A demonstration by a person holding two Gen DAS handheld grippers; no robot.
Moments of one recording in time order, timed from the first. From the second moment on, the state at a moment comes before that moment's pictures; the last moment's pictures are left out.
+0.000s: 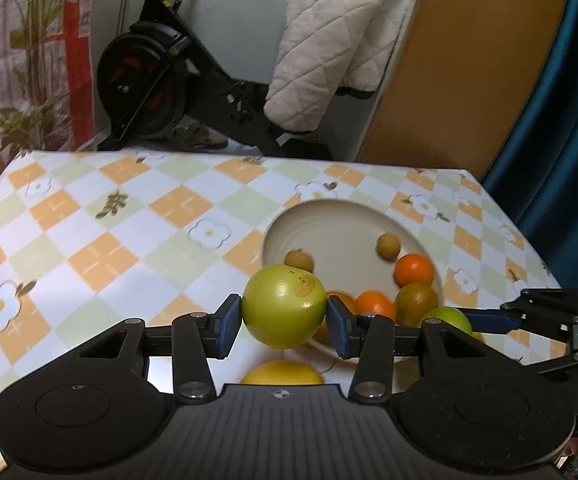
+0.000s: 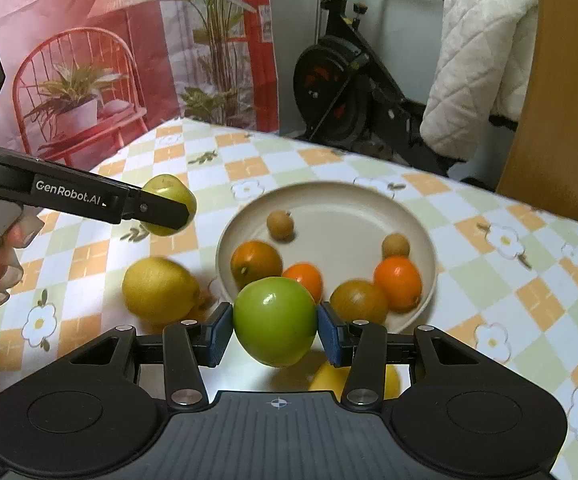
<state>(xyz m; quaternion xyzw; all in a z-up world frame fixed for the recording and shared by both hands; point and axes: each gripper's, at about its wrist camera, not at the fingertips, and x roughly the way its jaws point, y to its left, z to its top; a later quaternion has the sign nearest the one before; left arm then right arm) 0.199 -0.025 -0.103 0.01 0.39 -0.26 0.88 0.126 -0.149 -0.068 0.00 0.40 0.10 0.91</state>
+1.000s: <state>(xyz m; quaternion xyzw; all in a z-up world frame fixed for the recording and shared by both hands) 0.279 -0.100 -0.120 0.02 0.41 -0.29 0.86 0.247 -0.185 -0.092 -0.07 0.41 0.11 0.90</state>
